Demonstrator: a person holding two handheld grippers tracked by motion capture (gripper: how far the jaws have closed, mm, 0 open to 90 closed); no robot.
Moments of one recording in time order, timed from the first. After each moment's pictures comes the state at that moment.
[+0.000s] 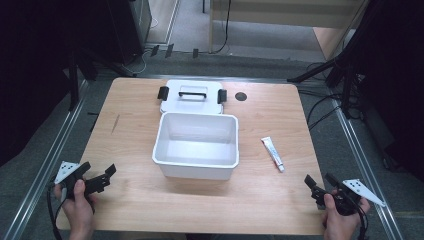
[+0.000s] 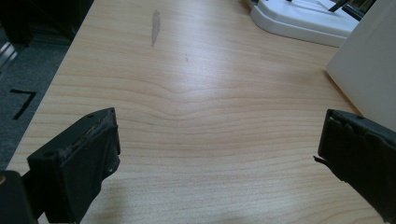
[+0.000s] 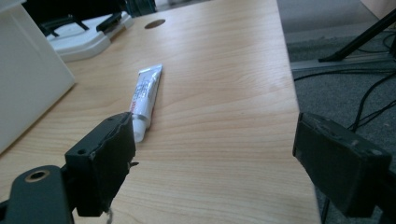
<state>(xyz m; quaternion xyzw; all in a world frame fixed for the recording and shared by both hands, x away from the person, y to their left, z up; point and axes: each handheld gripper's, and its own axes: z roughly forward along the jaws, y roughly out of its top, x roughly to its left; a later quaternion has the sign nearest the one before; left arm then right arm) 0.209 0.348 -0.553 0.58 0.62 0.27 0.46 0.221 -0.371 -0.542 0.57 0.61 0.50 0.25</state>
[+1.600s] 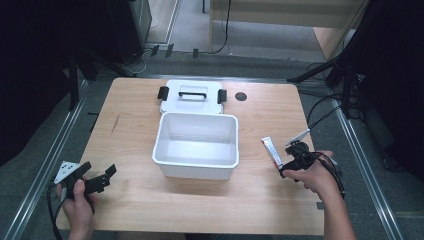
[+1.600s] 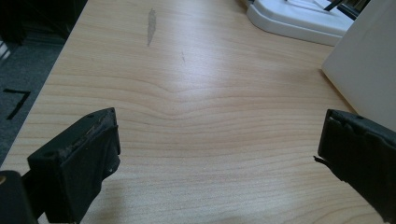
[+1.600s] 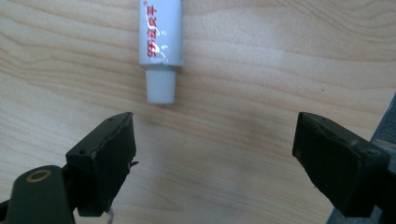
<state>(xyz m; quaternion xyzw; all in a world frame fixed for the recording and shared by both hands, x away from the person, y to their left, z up) 0.210 0.348 -0.553 0.59 0.61 0.26 0.46 0.338 -0.269 -0.495 0.56 0.82 0.03 0.08</state>
